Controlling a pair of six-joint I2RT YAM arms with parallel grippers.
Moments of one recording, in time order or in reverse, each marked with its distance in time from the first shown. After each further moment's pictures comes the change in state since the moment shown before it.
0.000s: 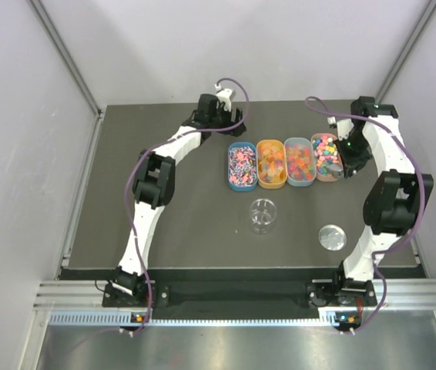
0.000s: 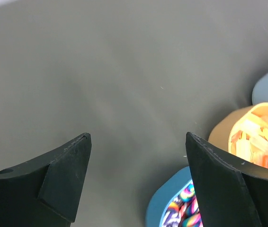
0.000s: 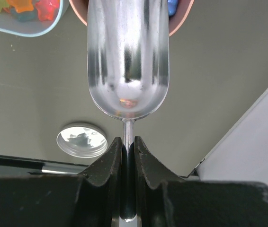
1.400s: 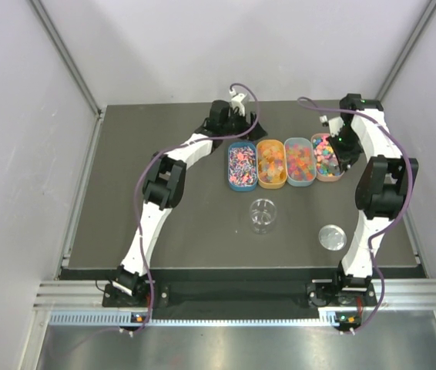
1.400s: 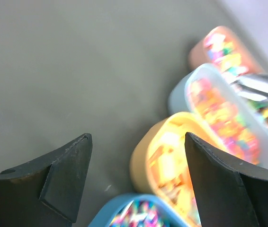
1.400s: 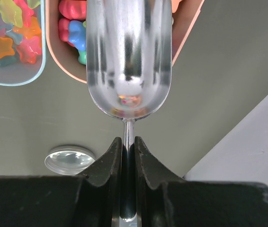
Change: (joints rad) left arm -0.073 0.080 0.010 0.192 0.225 -0.162; right arm 0.041 0.196 0.143 0.016 0.064 -0.002
